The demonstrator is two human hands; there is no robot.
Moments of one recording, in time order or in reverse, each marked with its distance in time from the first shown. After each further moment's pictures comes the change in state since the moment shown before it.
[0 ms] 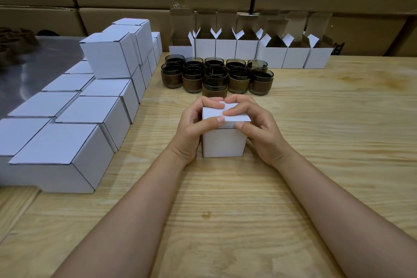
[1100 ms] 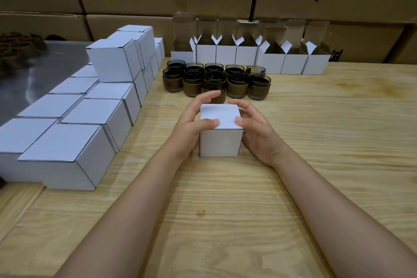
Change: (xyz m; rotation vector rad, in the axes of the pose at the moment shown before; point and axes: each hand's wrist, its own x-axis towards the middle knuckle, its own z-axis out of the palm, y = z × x) left_hand -0.002 0.017 0.000 0.278 -0.029 -0.008; right_hand 0.006 0.007 -0.011 0.310 0.059 0.334
